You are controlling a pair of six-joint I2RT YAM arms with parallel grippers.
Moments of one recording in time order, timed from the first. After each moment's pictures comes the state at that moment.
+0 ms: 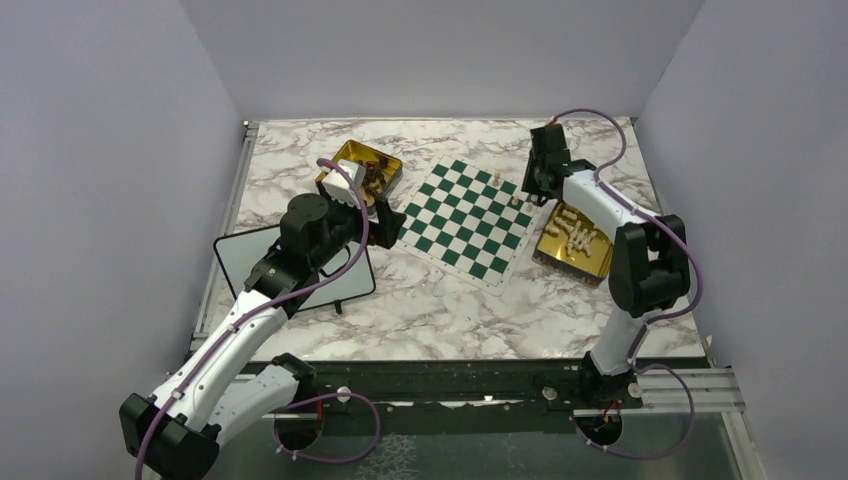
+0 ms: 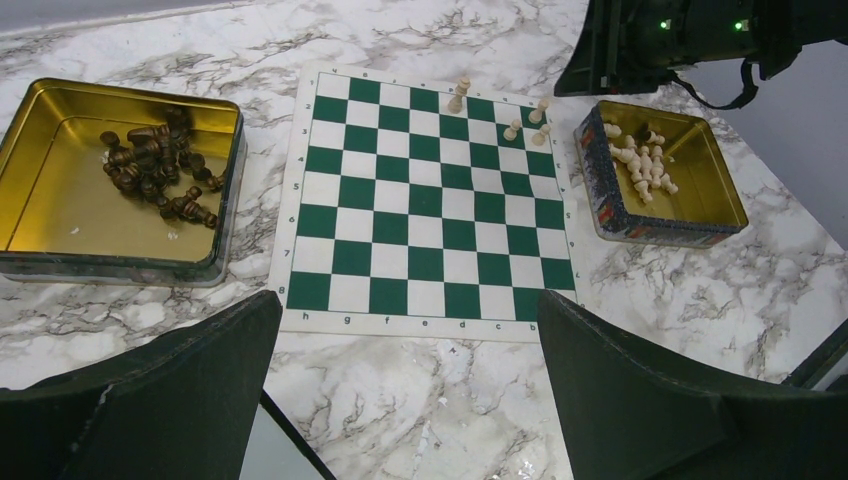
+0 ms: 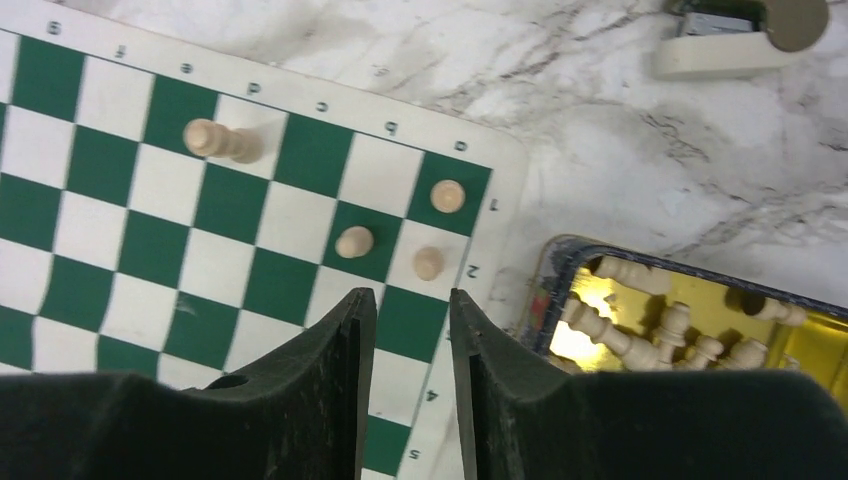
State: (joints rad) left arm -0.51 0.90 0.84 -0.14 0.08 -0.22; right arm 0.26 1.83 1.40 -0.39 0.30 0.36
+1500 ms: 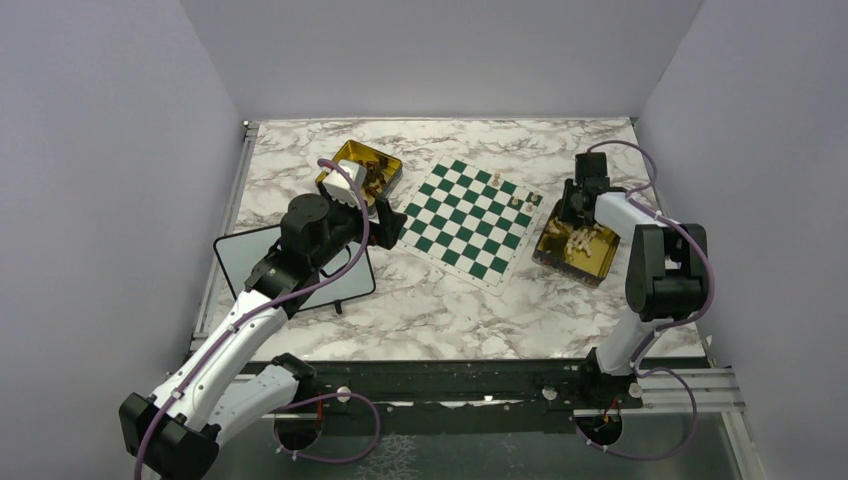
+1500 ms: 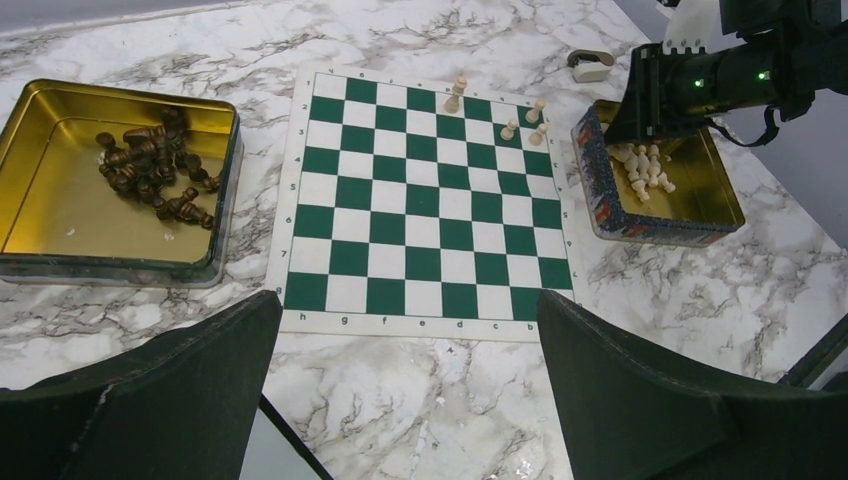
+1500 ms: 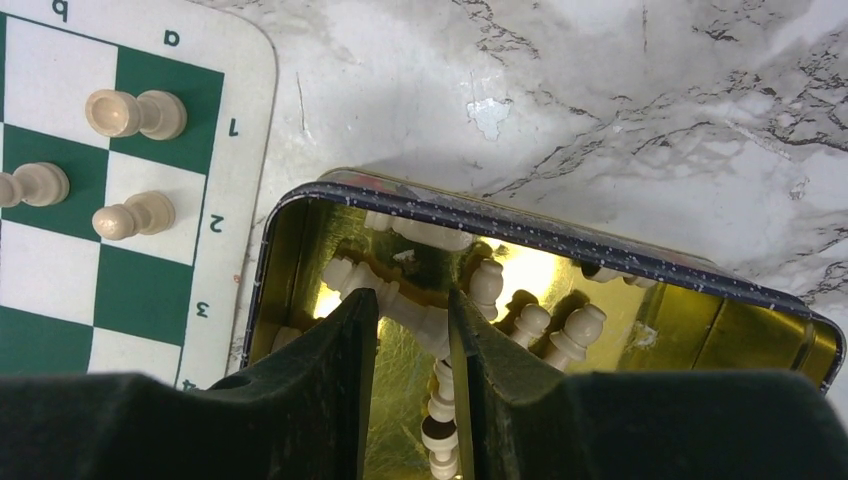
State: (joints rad) left arm -0.52 0.90 0.84 -0.14 0.09 -0.22; right arm 0.01 1.75 1.10 -0.29 0.17 0.18
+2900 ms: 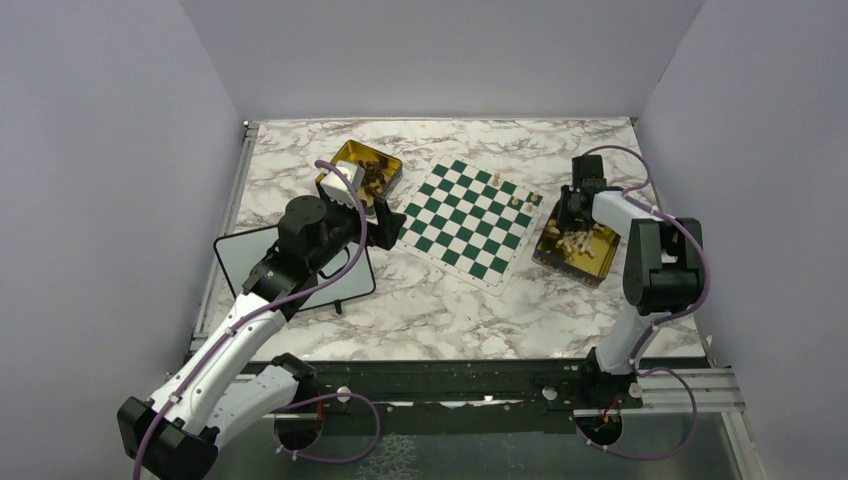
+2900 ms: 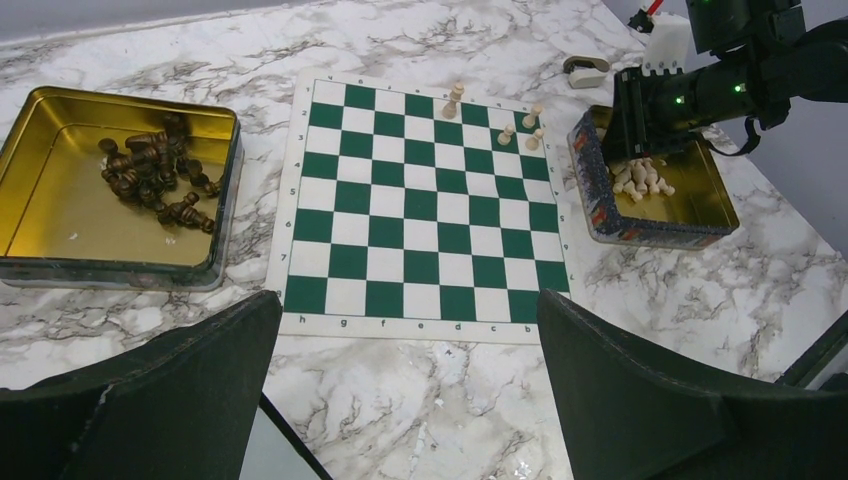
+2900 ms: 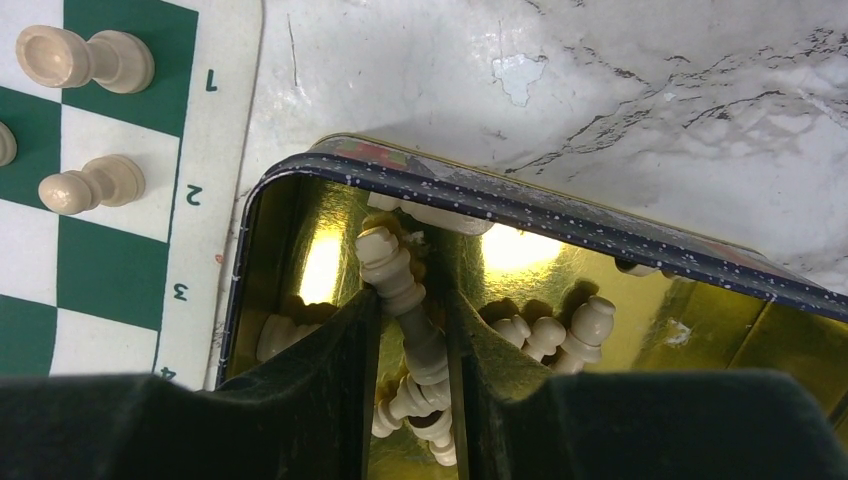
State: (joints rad) left arm -0.52 0.88 0.84 -0.14 0.09 -0.22; right arm 0.01 1.80 1.12 -0.34 0.13 0.17
